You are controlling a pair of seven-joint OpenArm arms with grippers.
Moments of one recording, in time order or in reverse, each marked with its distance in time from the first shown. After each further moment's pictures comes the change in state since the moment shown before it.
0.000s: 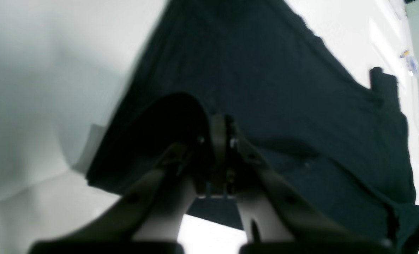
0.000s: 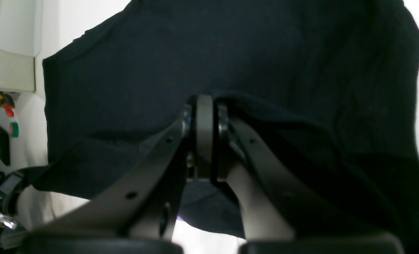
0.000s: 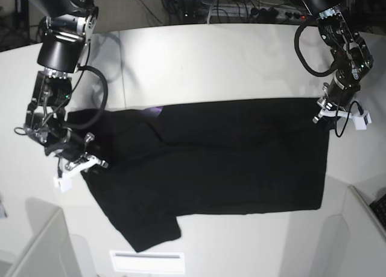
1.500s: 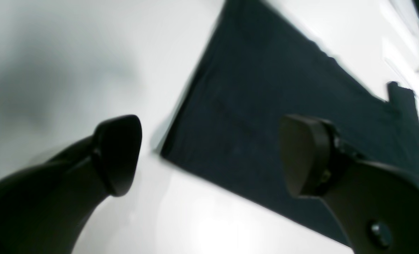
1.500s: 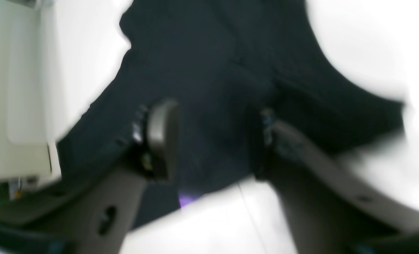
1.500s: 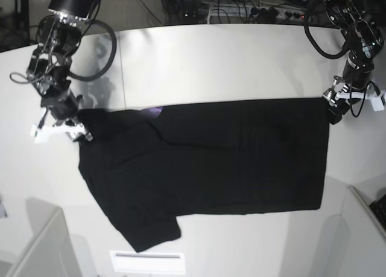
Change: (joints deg) left arm 7.6 1.0 -8.9 7.3 -0.9 -0.5 0.3; right arm -22.0 -6.1 4.8 26.6 0.5 -22.7 10.1
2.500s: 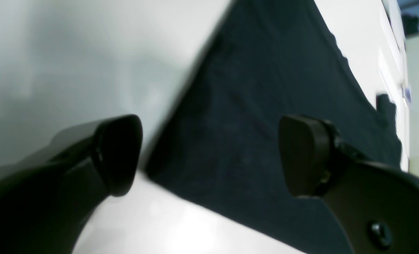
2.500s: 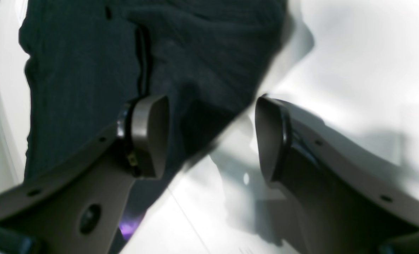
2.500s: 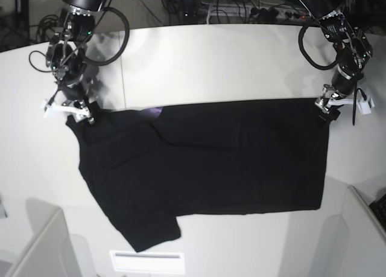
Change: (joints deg) left arm -9.9 0.5 1.3 -21.4 -0.5 -8.0 -3.1; right arm -0.7 -3.6 2.2 -16.4 0.6 0.3 14.3
